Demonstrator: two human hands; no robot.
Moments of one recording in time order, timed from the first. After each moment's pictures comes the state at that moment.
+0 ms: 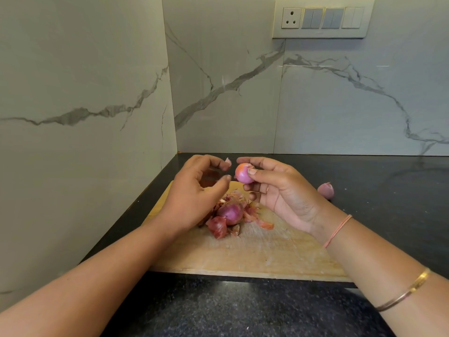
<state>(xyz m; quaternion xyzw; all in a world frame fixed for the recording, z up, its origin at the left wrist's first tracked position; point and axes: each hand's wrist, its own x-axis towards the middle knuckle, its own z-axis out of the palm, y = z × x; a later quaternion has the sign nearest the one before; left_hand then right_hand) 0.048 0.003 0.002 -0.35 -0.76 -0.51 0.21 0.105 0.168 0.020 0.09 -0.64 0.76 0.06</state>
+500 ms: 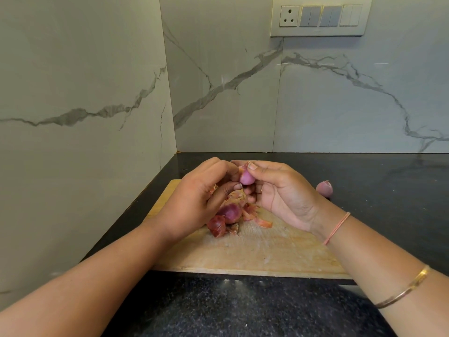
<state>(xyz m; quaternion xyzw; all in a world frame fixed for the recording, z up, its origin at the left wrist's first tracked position) 0.047 0.002 0.002 -0.54 -0.70 -0.37 0.30 0.111 0.163 0.024 0.11 -0.64 0.76 0.03</state>
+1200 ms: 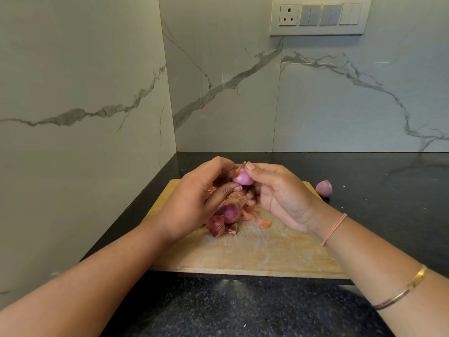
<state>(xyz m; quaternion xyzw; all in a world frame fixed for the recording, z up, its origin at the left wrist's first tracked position) 0.049 0.001 0.002 -0.53 -0.70 -0.40 0.26 0.113 0.161 0.022 0.10 -0.68 0.72 0.05</state>
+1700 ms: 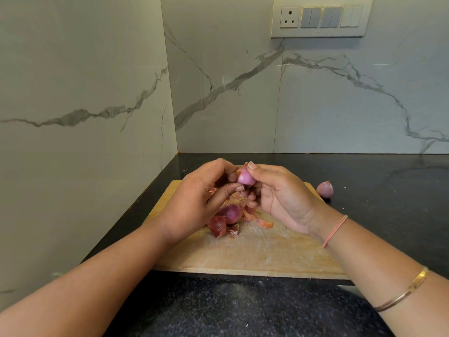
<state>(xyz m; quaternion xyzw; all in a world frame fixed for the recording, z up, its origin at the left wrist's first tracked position) 0.052 0.001 0.002 -0.52 -0.70 -0.41 0.27 0.112 0.161 0.021 0.10 -0.67 0.74 0.04</state>
